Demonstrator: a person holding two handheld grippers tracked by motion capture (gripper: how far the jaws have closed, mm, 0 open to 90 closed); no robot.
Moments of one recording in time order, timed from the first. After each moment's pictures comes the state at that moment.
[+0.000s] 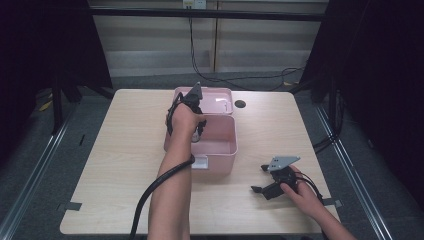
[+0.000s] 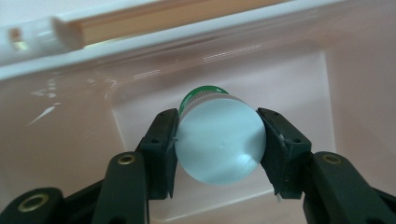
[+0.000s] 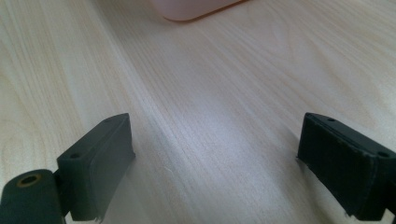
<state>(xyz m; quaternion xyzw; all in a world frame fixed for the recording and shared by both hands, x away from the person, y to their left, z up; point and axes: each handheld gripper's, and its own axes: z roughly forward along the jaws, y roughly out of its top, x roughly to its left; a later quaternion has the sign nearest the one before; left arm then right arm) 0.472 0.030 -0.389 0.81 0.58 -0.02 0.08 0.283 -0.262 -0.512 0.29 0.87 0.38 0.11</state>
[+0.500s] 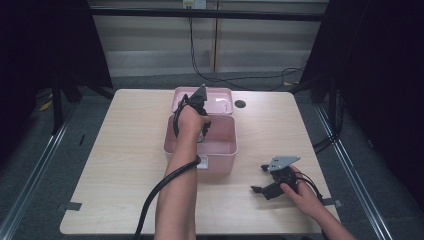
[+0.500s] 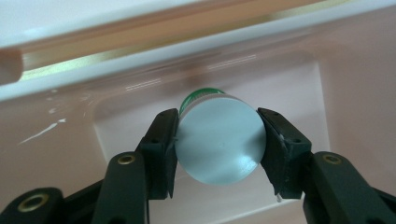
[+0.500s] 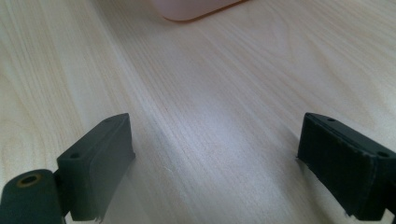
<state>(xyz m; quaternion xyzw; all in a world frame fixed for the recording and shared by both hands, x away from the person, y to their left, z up) 0.474 0.017 -0.400 0.81 0.58 -0.01 0.09 0.283 -0.262 -0.512 0.29 0.87 0.38 0.11</state>
